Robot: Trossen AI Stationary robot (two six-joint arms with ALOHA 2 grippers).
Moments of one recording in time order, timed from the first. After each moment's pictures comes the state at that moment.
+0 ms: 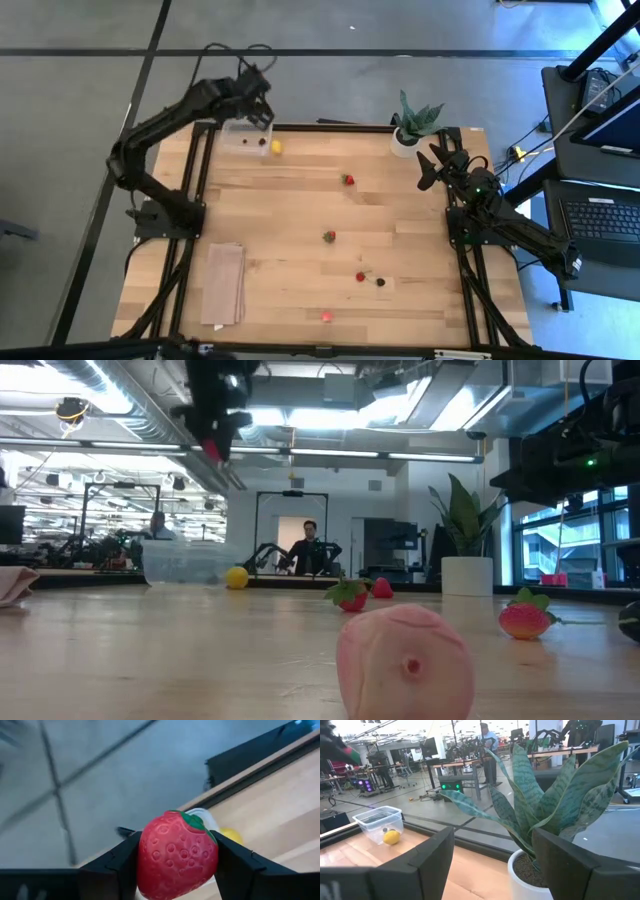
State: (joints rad) left arm 0.70 1.49 1.57 -1.12 -0.49 -0.23; right arm -0.61 0.04 0.01 0.07 0.31 0.16
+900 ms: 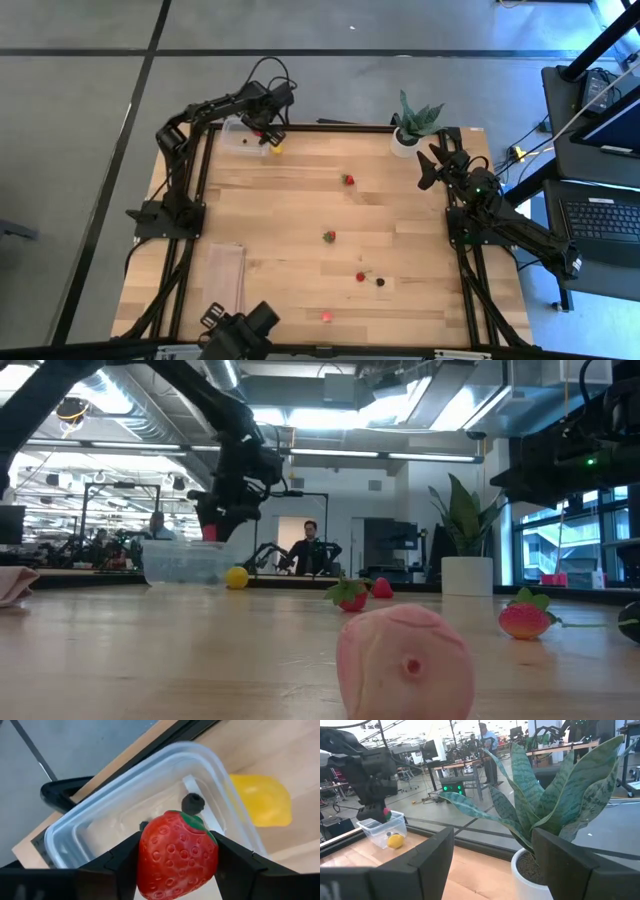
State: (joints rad) left arm 0.80 1.95 1.57 -1.17 -0.33 -0.20; right arm -0.61 0.04 0.01 0.07 0.31 0.21
